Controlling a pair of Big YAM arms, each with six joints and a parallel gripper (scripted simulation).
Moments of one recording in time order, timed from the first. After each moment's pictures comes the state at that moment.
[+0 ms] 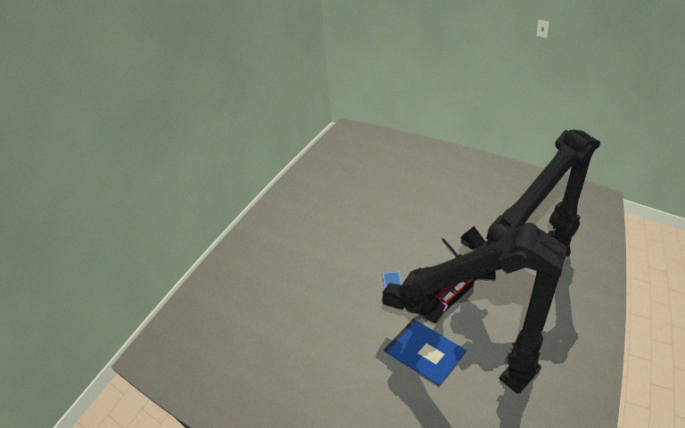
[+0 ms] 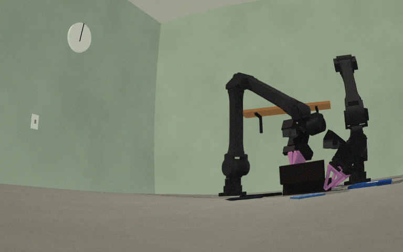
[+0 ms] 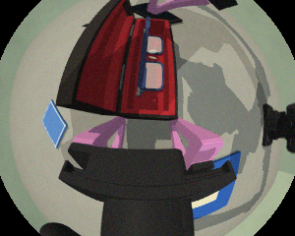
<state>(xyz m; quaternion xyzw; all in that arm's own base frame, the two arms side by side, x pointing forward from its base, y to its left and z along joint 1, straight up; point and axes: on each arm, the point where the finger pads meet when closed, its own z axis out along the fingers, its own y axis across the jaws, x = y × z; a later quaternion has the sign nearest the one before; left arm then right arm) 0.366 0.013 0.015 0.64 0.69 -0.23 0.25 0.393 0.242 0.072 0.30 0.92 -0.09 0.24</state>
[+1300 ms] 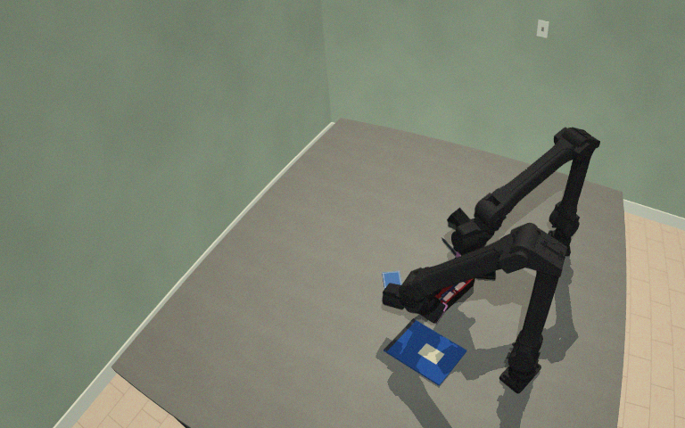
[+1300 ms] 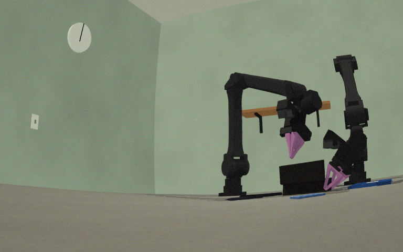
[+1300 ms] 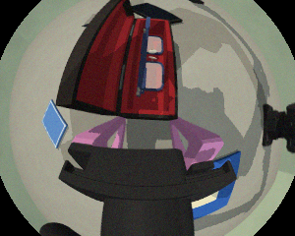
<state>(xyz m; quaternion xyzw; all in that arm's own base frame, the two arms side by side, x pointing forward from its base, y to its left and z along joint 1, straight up) 0.366 0.013 0.015 0.64 0.69 -0.23 0.25 0.431 0.235 0.127 0.31 0.93 -0.07 0.20</state>
